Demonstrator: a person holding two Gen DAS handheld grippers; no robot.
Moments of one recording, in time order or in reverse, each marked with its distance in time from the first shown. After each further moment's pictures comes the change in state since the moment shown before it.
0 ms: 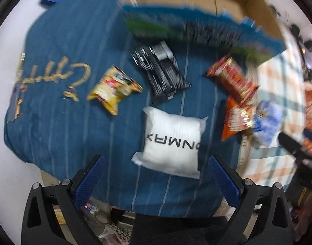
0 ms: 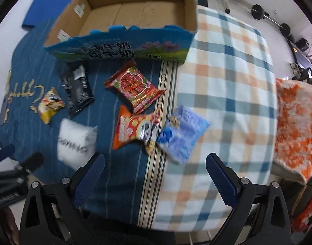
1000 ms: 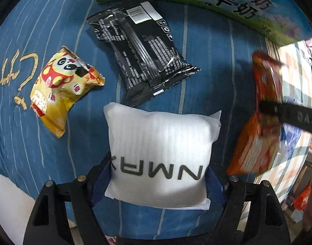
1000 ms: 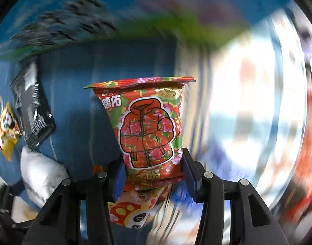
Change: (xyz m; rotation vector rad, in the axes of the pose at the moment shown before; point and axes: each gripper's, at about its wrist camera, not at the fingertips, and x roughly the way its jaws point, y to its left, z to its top) left arm 0.128 -0.009 0.023 0.052 0.098 -0.112; right arm 0.141 0.010 0.075 0.043 0.219 -0.070
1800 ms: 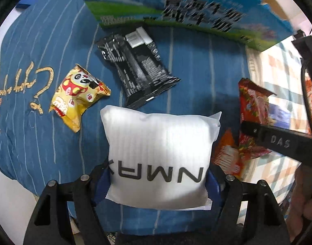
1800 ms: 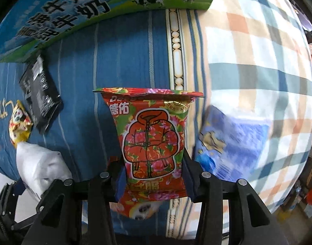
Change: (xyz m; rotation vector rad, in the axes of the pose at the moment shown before) left arm -0.074 -0.017 -0.022 0.011 -0.103 0.026; right arm -0.035 -0.068 -0.076 0.119 0.036 0.123
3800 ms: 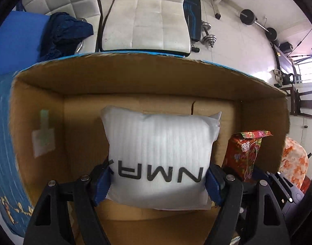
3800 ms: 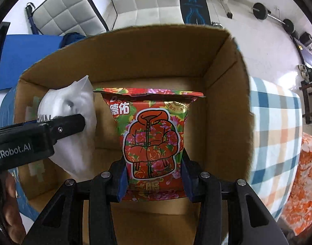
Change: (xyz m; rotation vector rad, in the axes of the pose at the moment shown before) left arm 0.051 -0.029 0.402 0.044 0.034 -0.157; right arm -0.149 0.043 0.231 -0.071 -0.267 0.018
